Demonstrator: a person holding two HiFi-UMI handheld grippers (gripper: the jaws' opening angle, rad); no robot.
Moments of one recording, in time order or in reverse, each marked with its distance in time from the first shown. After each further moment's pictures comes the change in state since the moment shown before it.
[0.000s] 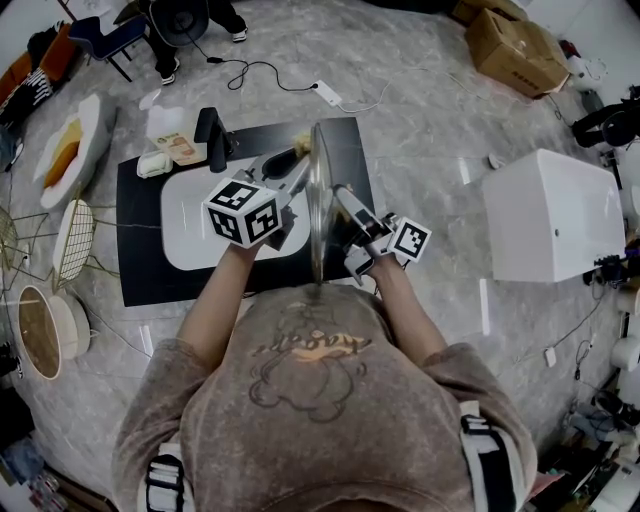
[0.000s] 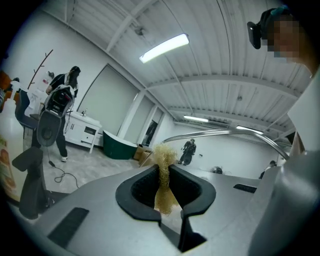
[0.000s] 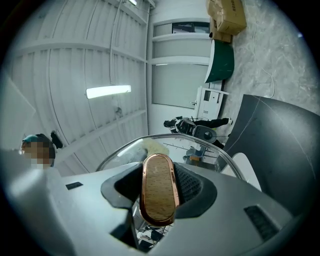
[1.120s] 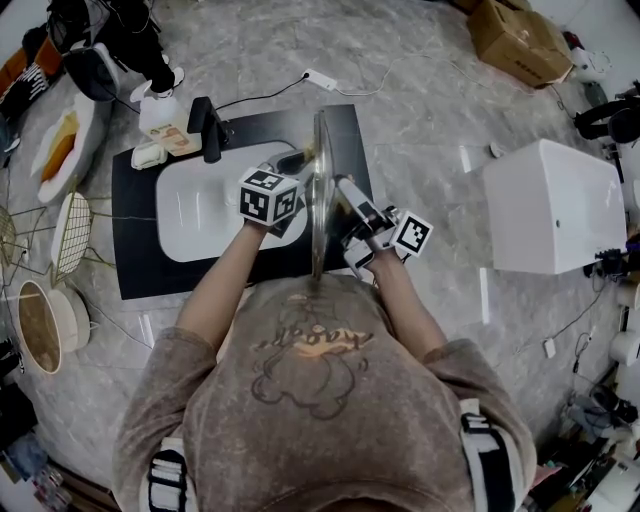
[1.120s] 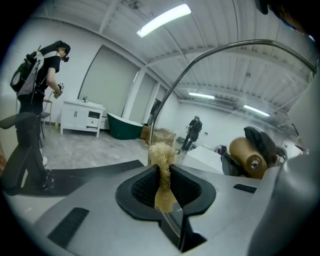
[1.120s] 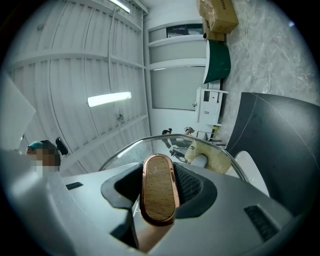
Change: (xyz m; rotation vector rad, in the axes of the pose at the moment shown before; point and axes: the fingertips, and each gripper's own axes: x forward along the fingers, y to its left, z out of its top) left arm 0.044 0.046 -0.117 0.036 0.265 0.061; right arm -0.005 -0.001 0.008 0.056 -0.050 0.036
